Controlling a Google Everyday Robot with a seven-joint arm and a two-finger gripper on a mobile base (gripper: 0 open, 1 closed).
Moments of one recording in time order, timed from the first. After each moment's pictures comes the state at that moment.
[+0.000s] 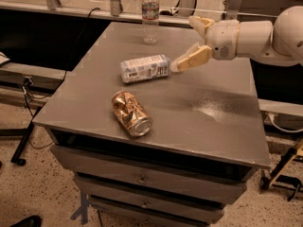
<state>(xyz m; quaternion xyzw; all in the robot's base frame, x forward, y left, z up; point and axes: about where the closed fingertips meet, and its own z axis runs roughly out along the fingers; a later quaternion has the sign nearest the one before) 0.645 -0.098 0.955 -0.48 0.61 0.27 0.57</state>
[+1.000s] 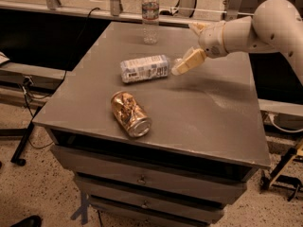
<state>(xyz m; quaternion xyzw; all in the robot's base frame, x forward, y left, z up) 0.709 -0.120 0.900 -0.52 0.67 0.16 0.50</state>
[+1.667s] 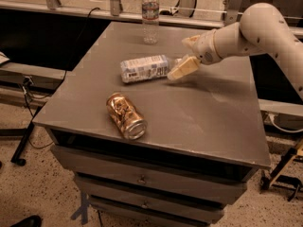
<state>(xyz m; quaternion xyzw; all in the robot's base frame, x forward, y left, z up) 0.713 -0.114 0.860 -0.52 0.71 0.16 0.44</state>
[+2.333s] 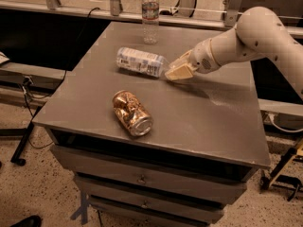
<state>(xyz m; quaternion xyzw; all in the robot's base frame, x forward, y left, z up) 0.671 -0.093 0.844 -0.51 0.74 0.23 0.38</state>
